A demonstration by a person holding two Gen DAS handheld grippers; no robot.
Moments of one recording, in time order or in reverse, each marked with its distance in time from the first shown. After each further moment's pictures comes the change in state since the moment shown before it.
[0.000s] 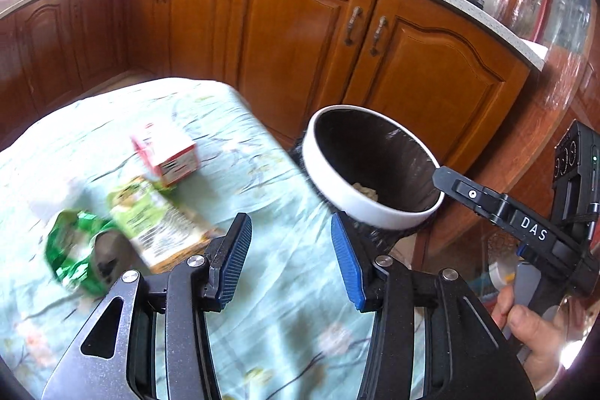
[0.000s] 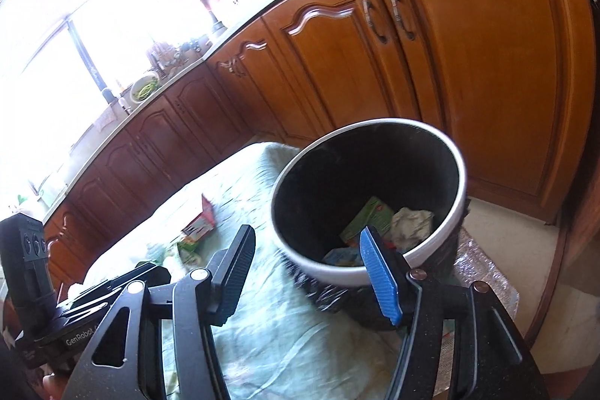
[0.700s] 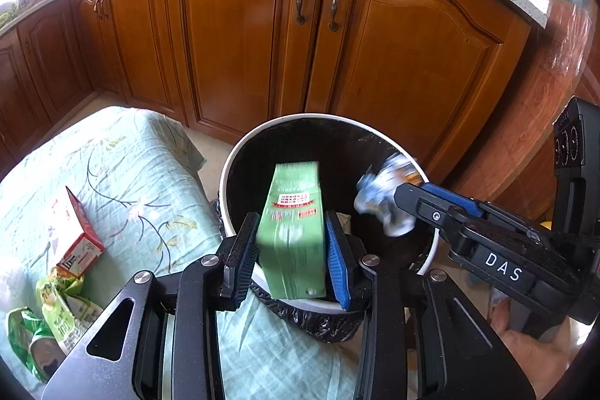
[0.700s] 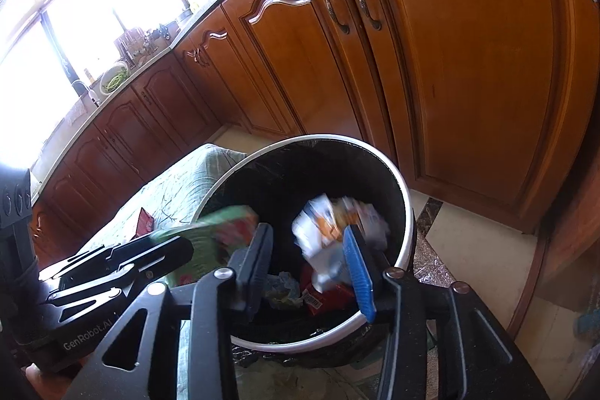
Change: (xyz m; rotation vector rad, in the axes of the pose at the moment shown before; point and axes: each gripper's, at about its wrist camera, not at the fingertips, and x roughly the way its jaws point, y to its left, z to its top) left arm 0.099 -0.086 0.057 0.171 0.083 -0.031; right arm 0.036 -0.062 0.042 0.013 0.047 -0.115
